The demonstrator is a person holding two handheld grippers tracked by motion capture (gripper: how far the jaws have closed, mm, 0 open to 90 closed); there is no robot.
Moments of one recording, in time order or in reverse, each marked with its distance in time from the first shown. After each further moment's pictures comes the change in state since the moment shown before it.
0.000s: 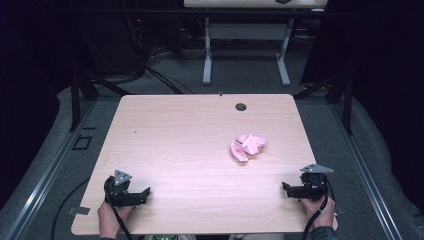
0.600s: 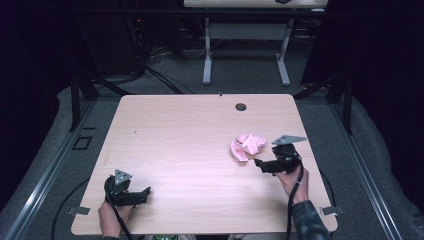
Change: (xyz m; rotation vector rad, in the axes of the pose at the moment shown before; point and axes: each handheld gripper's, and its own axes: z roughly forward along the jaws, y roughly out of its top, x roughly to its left) left arm 0.000 0.001 0.001 0.001 0.002 -0.001; right arm 0.066 0.114 0.007 -0.051 0.205 -0.125
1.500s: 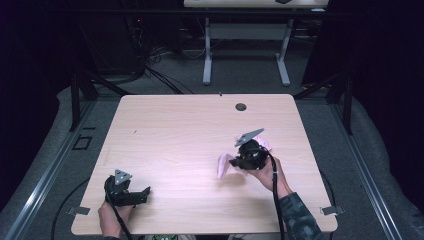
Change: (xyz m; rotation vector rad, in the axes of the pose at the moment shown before) left arm 0.000 0.000 0.000 -0.001 0.005 -0.002; right arm 0.068 0.040 0.035 0.204 0.286 -0.288
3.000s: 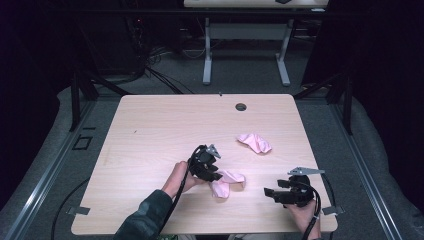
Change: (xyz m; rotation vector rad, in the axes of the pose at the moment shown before) left arm -0.181 0.147 0.074 0.228 -0.573 0.517; right arm 0.000 -0.158 -0.046 -0.222 -0.131 0.472
